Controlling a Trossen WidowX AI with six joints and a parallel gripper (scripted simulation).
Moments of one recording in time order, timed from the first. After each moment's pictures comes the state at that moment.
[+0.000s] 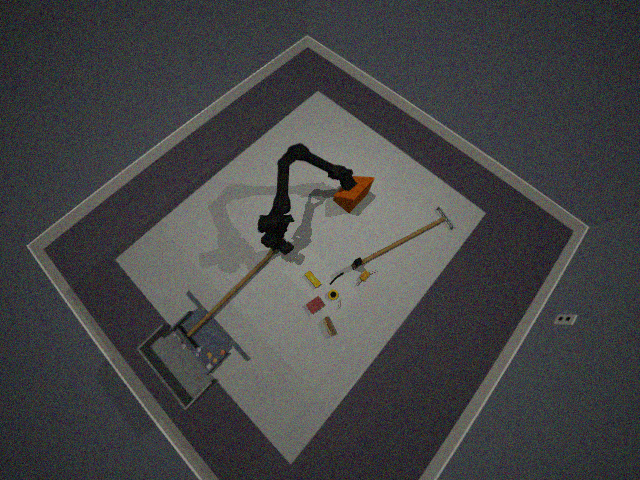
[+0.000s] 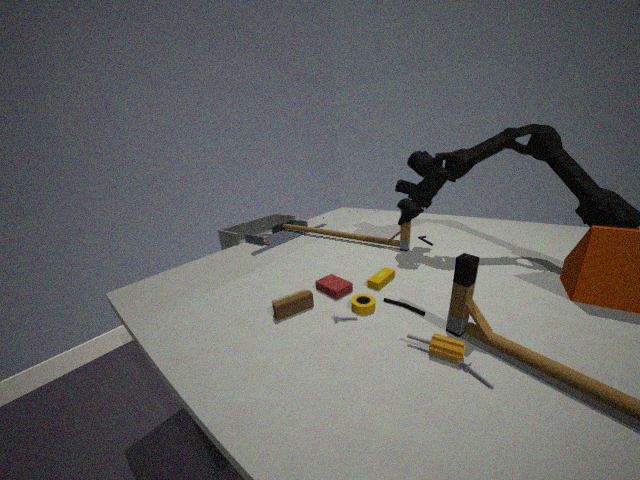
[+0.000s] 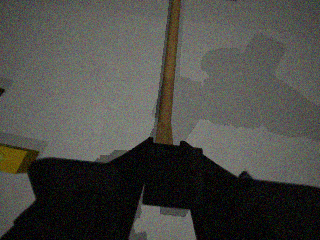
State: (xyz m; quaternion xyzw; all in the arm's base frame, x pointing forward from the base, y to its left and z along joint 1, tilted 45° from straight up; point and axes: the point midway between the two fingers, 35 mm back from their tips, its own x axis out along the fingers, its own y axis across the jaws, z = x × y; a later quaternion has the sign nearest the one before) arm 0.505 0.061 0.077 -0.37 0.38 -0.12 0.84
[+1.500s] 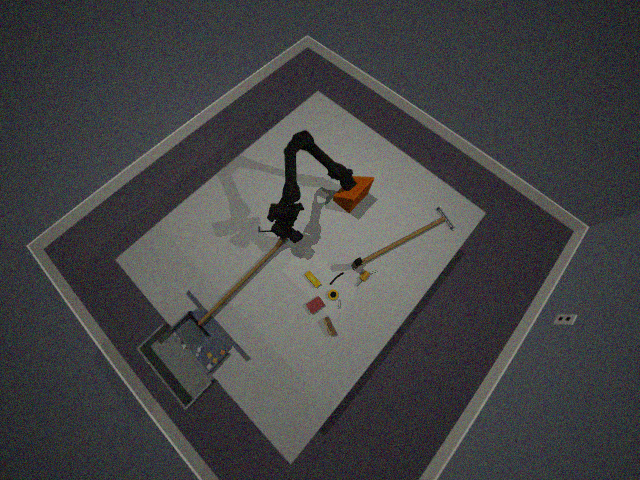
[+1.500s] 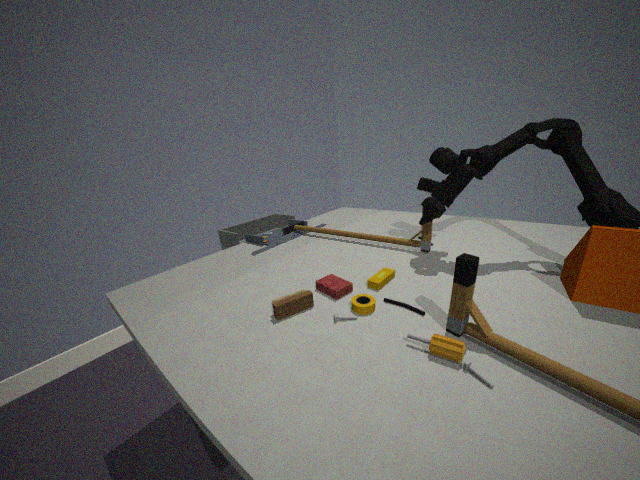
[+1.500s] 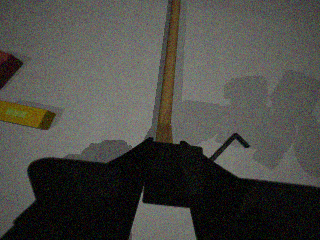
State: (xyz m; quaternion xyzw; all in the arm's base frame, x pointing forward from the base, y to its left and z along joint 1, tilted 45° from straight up) arm 0.438 0.053 0.081 -0.37 0.38 -0.11 0.84
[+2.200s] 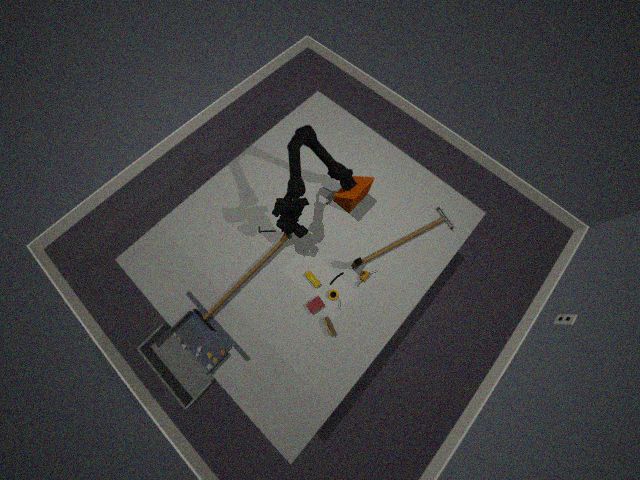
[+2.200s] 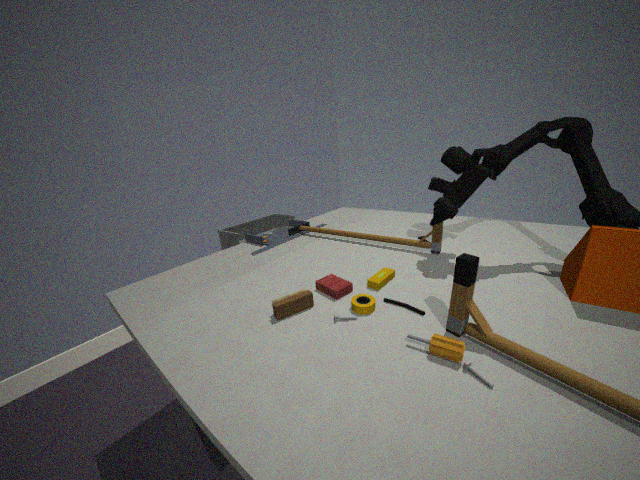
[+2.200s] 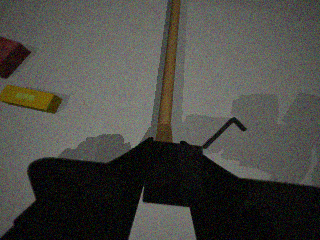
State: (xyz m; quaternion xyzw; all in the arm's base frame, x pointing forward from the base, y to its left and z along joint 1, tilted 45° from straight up) arm 0.406 0.048 0.081 -0.37 0.38 -0.11 0.84
